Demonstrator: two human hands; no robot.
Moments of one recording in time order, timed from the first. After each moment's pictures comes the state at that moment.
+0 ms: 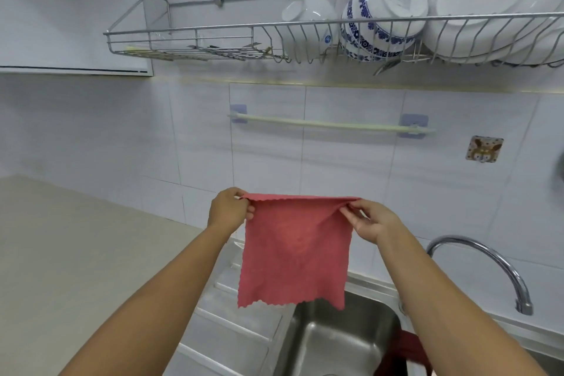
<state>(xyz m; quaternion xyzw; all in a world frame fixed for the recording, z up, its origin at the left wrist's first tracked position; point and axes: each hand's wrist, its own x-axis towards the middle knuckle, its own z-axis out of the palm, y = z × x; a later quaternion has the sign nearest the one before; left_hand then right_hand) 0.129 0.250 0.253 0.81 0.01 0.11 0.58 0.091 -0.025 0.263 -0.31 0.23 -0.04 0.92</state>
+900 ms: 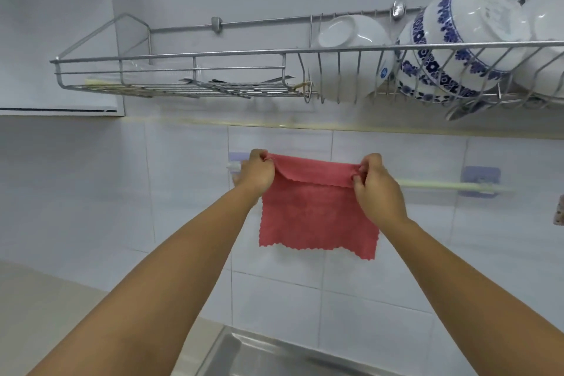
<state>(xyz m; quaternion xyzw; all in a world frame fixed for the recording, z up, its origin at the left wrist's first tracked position) 0.369 0.228 0.384 0.84 -0.09 0.15 0.51 0.286 0.010 0.354 -0.86 0.04 -0.46 0.22</state>
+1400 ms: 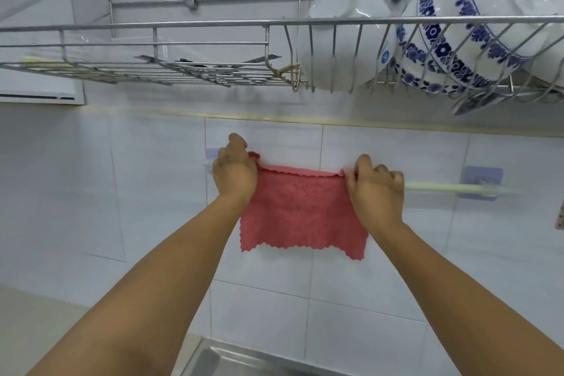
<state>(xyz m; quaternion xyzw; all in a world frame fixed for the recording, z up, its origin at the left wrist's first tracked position) 0.413 0.211 0.368 0.84 -0.07 0.39 0.37 0.314 -0.005 0.345 -0.86 0.13 -0.49 0.00</state>
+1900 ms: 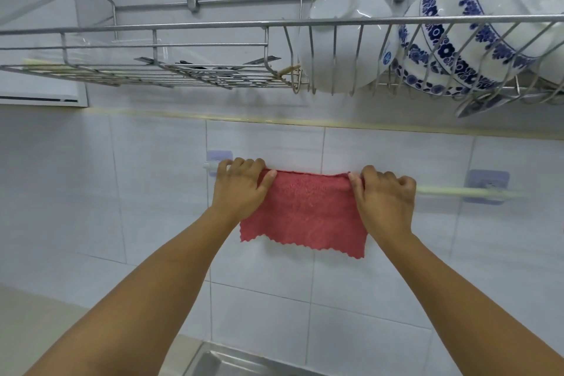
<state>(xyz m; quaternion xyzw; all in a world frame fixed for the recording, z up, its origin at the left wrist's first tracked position) 0.425 0.224 0.338 0.86 -0.23 0.43 0.13 0.312 -0.016 0.335 -0.85 0.15 -0.50 -0.06</state>
